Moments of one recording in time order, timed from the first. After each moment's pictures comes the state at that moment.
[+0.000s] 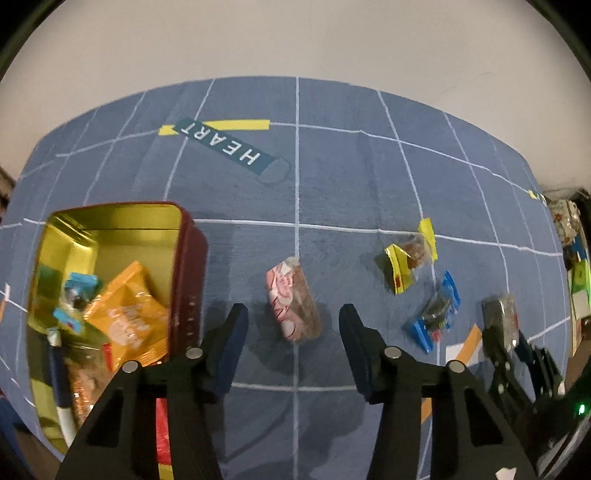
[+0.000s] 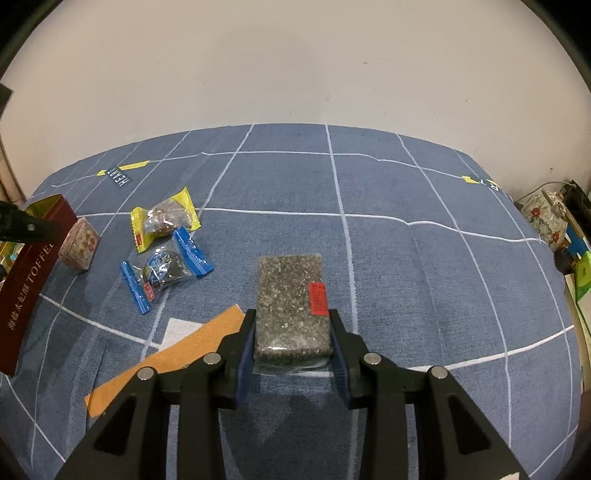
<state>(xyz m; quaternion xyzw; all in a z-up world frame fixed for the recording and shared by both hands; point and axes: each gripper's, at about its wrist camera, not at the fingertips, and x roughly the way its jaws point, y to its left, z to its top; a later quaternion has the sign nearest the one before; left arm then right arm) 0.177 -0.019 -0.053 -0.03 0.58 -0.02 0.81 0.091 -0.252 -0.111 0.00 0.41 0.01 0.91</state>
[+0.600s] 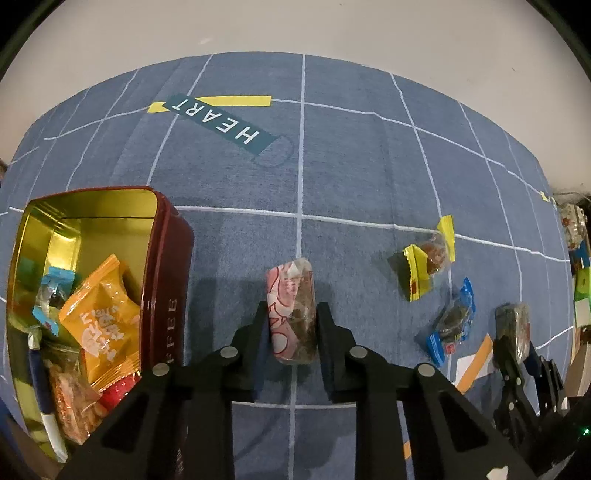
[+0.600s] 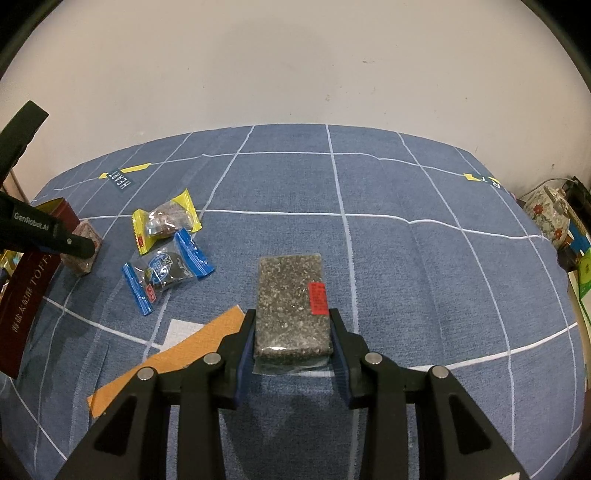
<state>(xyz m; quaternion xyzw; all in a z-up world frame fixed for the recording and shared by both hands) 0.188 -0.017 -0.074 -0.04 0.60 -0.02 0.80 0.091 -0.253 -0.112 0.01 0.41 0.01 0.91</state>
